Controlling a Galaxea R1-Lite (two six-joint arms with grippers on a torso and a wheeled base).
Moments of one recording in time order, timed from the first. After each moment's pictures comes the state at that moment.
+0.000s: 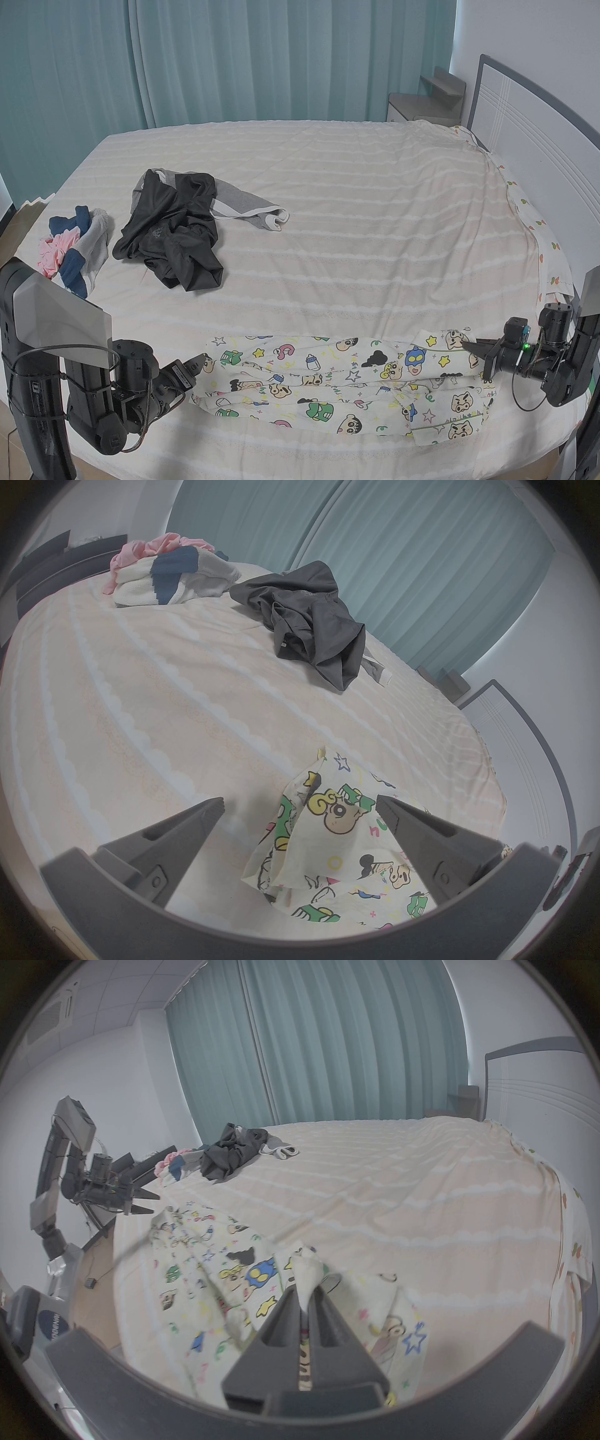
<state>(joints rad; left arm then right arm) -0.31 2.25 -0.14 -1.55 0.18 -0.76 -0.06 2.13 -0.16 -1.49 0.57 -0.24</state>
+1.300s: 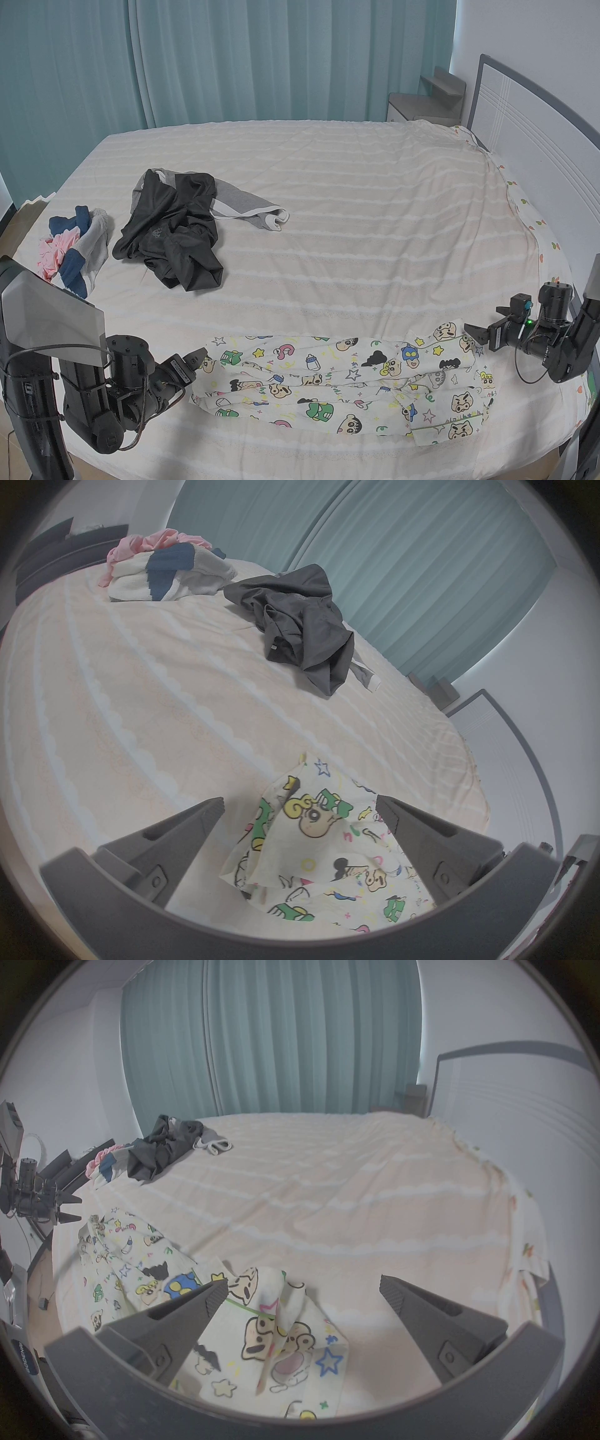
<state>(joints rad) -0.31 2.21 -0.14 -1.55 0.14 -0.79 -0.10 2.09 -0.37 -1.26 0.30 -0.21</state>
